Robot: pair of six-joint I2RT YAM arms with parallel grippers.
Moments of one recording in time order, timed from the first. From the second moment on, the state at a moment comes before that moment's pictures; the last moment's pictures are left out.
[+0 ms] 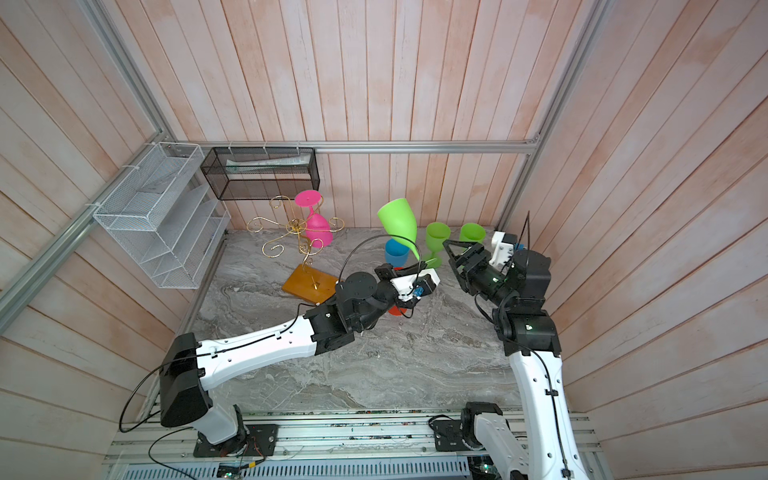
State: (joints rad) left arm -1.12 1.68 1.40 0.35 -0.29 0.81; right arm -0.02 0.90 1.10 -0.38 -0.62 1.15
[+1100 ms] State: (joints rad) left arm -1.16 1.87 1.29 0.90 -0.36 1.31; right arm -0.02 0.96 1.12 -0.48 -0.63 1.13
